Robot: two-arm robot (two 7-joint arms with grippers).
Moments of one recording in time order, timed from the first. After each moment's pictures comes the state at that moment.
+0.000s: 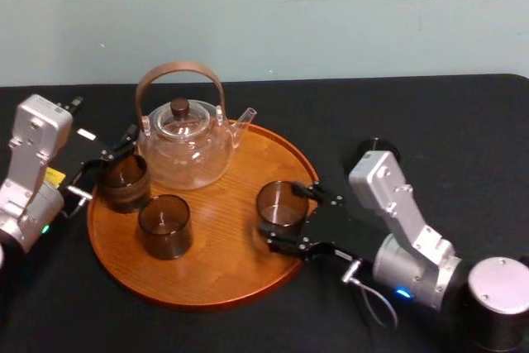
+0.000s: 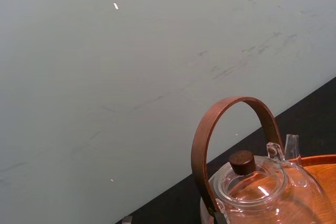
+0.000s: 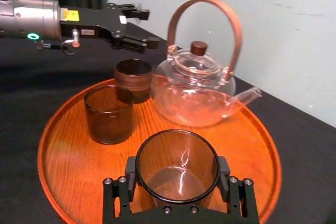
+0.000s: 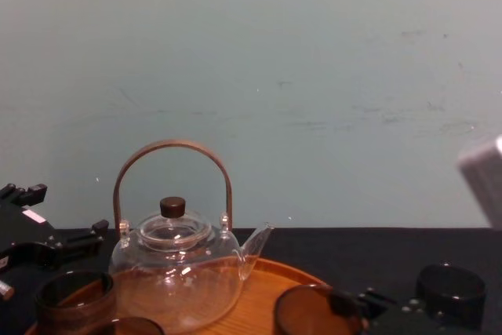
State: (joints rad) left arm -0.20 0.60 0.45 -1.41 -0.25 -0.12 0.03; right arm 0.06 0.41 -0.45 -1.60 0.19 0.05 0.43
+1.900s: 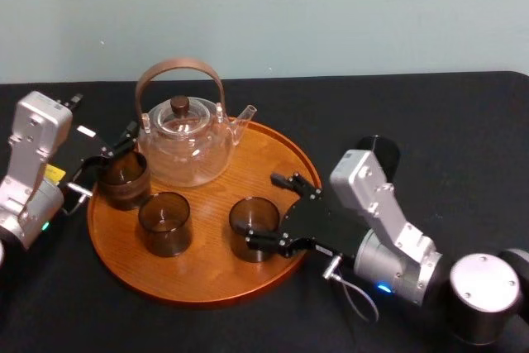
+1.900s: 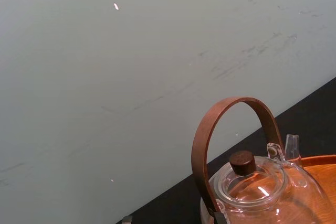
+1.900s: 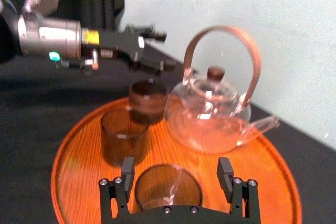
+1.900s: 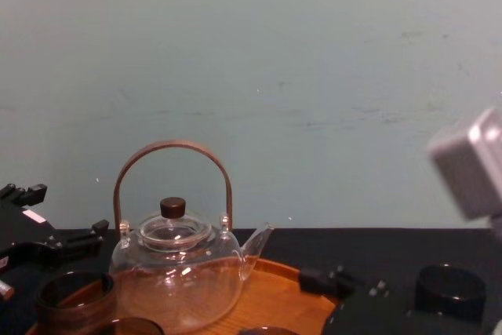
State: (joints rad) left arm -0.20 0.60 0.45 -1.41 -0.25 -0.12 0.03; right arm 0.09 0.37 -0.49 -1.57 0.16 -0.01 0.45
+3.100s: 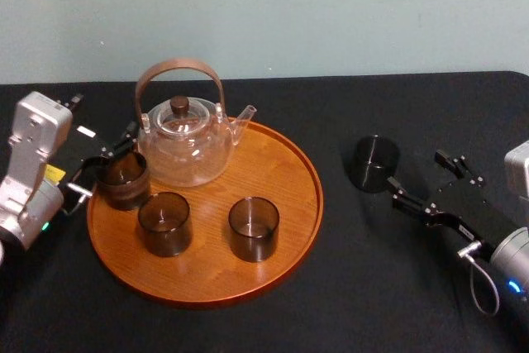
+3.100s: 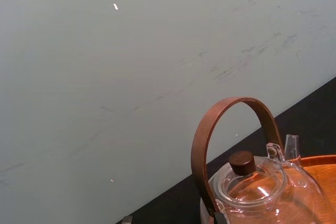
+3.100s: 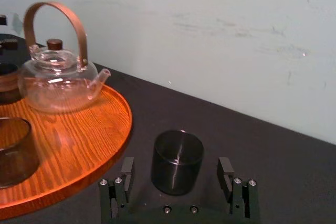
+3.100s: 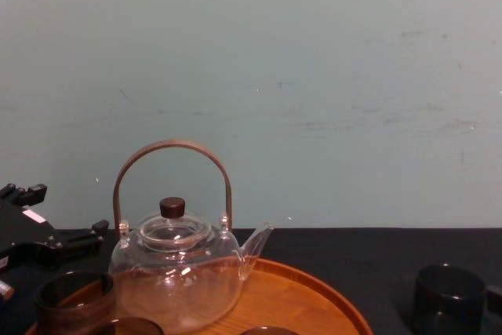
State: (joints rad) left arm -0.20 0.60 0.45 -1.41 -0.25 -0.12 0.03; right arm -0.14 0.45 -0.13 -1.65 0.24 -0.05 0.30
